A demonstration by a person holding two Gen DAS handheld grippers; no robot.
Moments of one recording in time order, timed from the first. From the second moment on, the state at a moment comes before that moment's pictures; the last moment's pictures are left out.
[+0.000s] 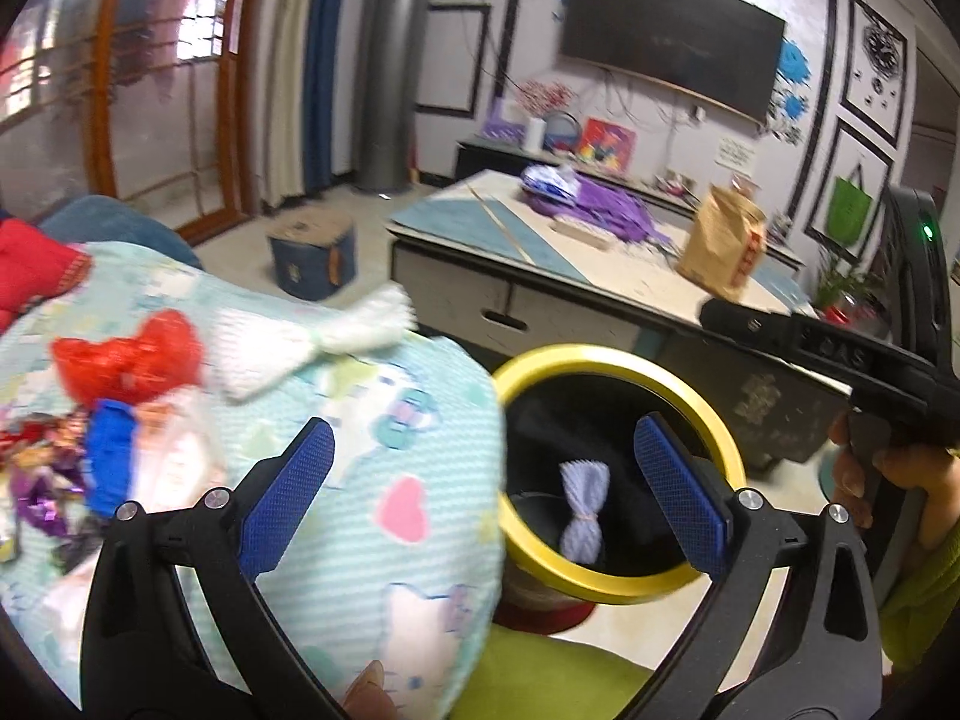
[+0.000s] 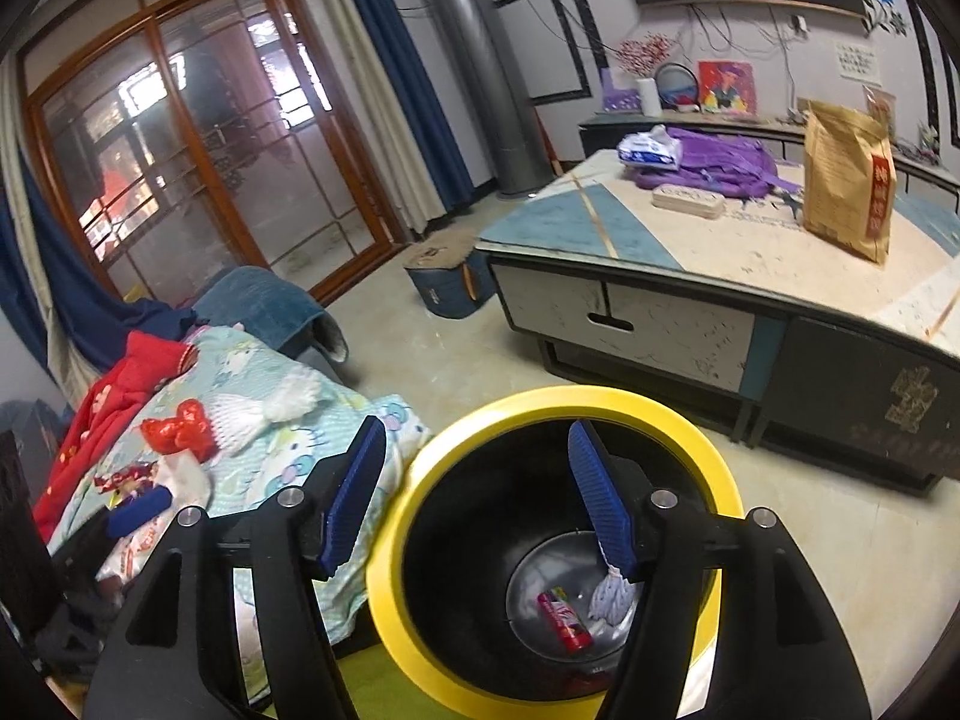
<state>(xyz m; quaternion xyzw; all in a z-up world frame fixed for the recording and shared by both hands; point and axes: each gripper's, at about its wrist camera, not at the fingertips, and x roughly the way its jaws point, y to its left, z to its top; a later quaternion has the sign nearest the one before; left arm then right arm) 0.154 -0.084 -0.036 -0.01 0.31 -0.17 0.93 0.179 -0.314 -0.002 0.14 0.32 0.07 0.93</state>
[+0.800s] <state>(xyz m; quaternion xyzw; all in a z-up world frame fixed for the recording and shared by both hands) 0.119 0.034 0.003 -0.03 0.23 -0.02 0.97 0.155 -0.198 0.024 0.08 0.31 0.18 0.93</state>
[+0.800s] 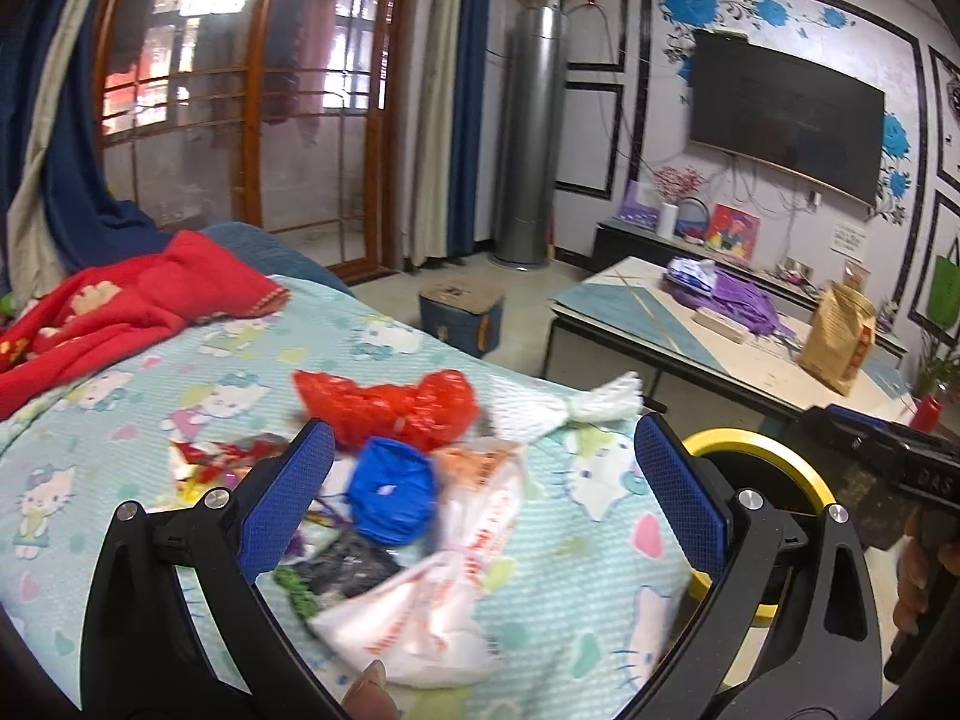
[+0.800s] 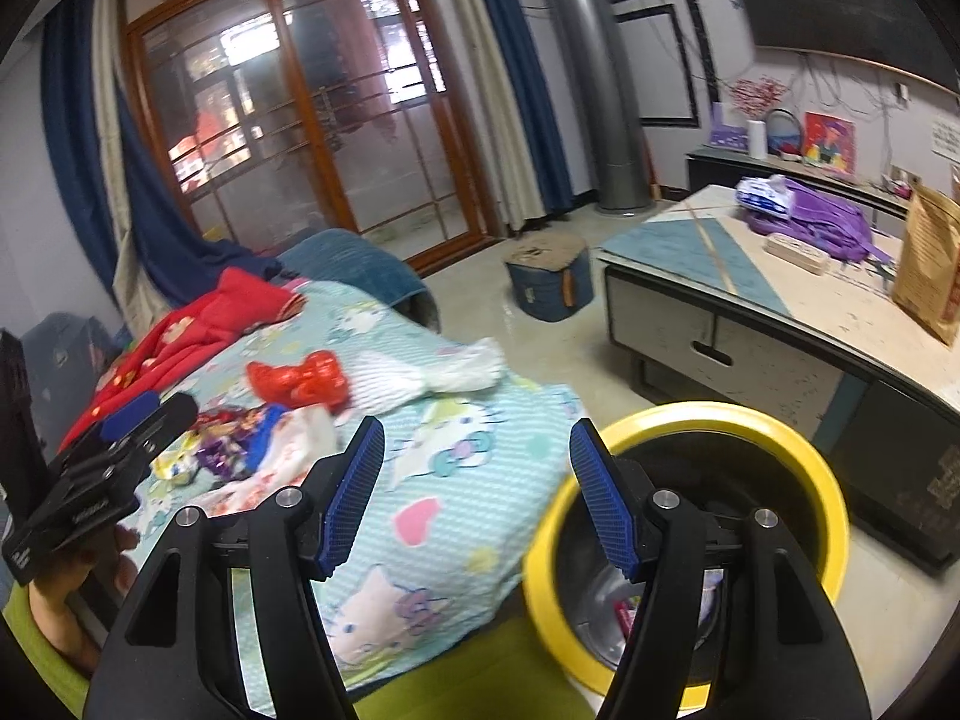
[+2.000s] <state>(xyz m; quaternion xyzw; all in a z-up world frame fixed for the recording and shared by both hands) 0.102 0.208 -0.041 -0.13 0.29 0.11 0.94 0.169 -0.011 -0.029 0.06 0.45 0.28 0.85</state>
